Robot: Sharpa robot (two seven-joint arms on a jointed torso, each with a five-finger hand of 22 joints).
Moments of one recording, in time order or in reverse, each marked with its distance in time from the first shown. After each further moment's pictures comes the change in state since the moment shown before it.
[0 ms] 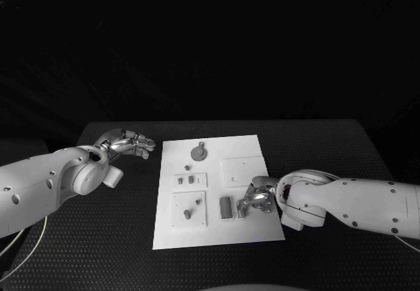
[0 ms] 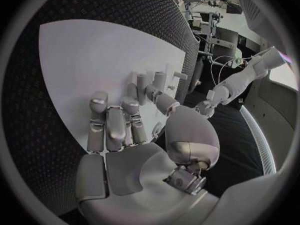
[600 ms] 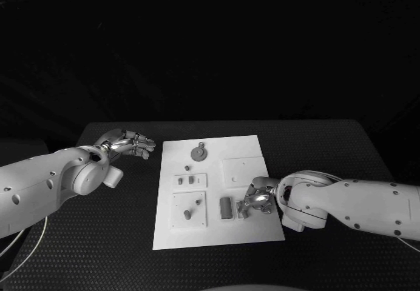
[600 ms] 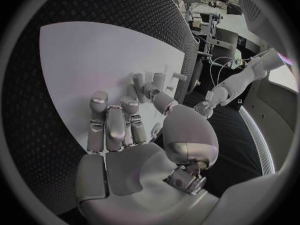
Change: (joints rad) left arm 0.000 0.001 0.000 0.000 0.000 -0.001 0.000; left_hand 0.000 0.000 0.000 0.000 0.000 0.000 0.000 0.000 0.000 0.000 0.000 0.000 0.000 0.000 0.000 0.004 -0.002 0.000 0.000 0.000 0.004 -0.001; right arm -0.001 -0.009 -0.001 0.014 -0.010 -0.004 0.004; right_hand 0.077 0.045 -0.015 -0.067 -0.013 -0.004 0.004 -0.015 0.013 -0.006 0.006 0.000 0.001 -0.011 0.003 0.000 0.003 0.000 -0.018 0.001 0.000 0.000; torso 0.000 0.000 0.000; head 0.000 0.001
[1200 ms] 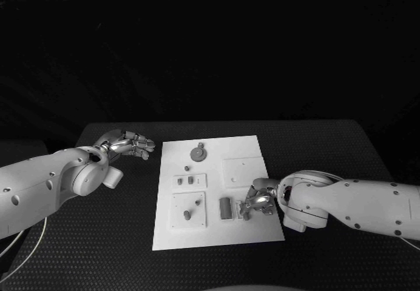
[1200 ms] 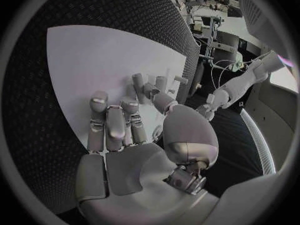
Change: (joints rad) left arm 0.000 0.001 0.000 0.000 0.000 -0.001 0.000; left_hand 0.000 0.000 0.000 0.000 0.000 0.000 0.000 0.000 0.000 0.000 0.000 0.000 0.000 0.000 0.000 0.000 -0.001 0.000 0.000 0.000 0.000 -0.001; right arm 0.001 -0.005 0.001 0.001 -0.013 0.034 -0.015; right_hand 0.000 0.000 -0.002 0.003 0.004 -0.004 -0.001 0.001 0.001 0.000 0.000 -0.003 0.000 -0.003 -0.001 0.000 -0.002 0.000 -0.004 0.003 -0.004 0.000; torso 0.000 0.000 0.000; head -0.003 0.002
